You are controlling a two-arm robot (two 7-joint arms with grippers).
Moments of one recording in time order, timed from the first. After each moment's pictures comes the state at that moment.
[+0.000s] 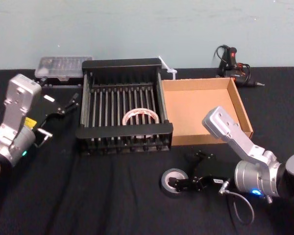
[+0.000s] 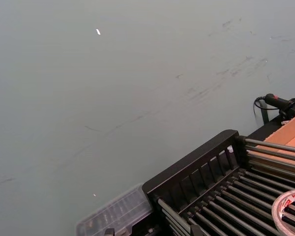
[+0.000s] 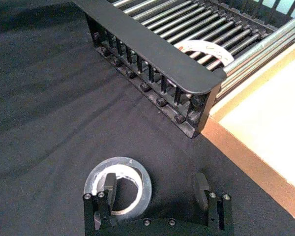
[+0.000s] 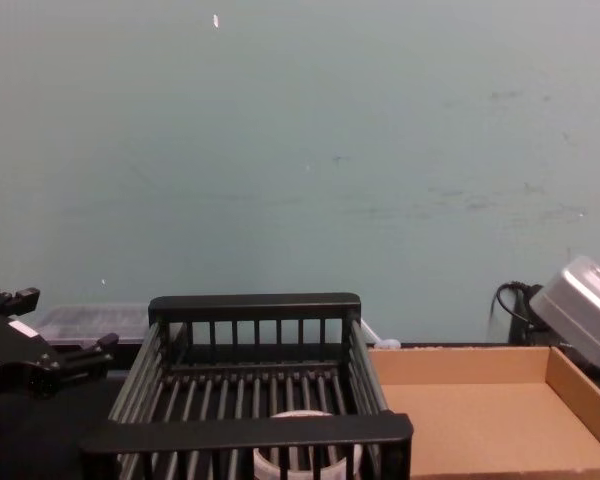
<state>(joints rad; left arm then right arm) -0.20 0.60 0.45 -1.41 -0.25 -0.12 0.03 0.20 0.59 -0.56 -1.64 0.33 0.48 0.50</state>
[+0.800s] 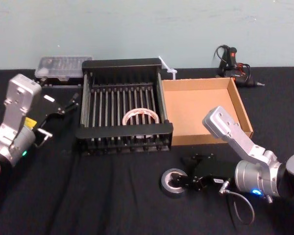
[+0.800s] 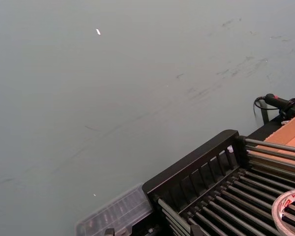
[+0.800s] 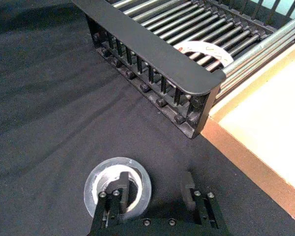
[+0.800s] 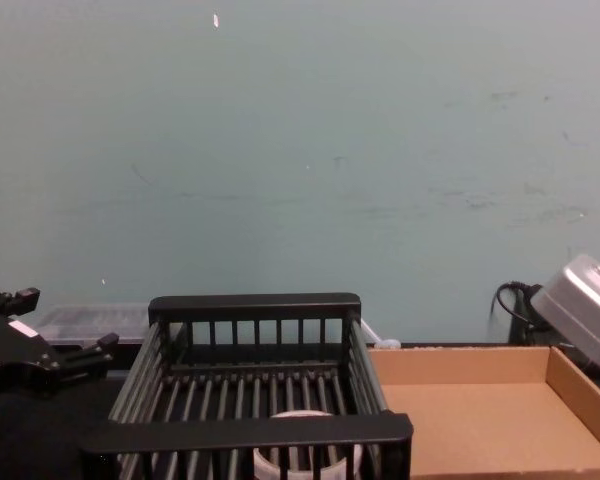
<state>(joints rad) -0.20 0.60 0.45 -1.41 -0.25 -0.12 0.03 0.19 0.59 -0.56 -1.64 0.33 0.48 0.50</state>
